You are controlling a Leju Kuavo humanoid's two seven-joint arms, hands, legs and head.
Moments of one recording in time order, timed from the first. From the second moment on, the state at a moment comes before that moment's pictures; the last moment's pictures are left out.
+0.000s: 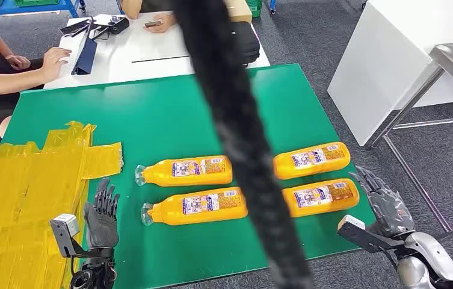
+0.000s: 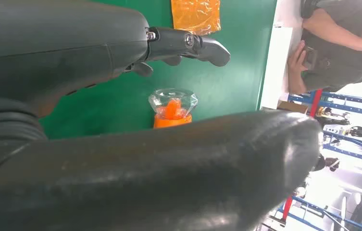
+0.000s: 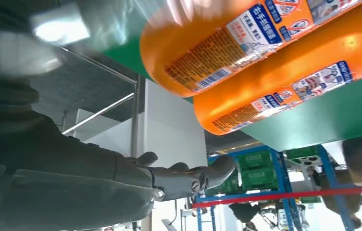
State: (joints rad) left arm -0.07 -0.18 0.10 -1.08 -0.03 -0.15 -0.63; right arm 0.14 -0.30 -0.26 -1.54 0.93 -0.06 -0.49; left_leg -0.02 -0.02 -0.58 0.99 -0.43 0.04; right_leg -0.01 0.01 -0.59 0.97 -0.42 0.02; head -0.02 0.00
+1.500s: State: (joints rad) left arm -0.11 -0.17 0.10 -1.02 0.00 -0.13 -0.65; right arm -0.13 -0.46 0.05 -1.09 1.01 0.05 -0.38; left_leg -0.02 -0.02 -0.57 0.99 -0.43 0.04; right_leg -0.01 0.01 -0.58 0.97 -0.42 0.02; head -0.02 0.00
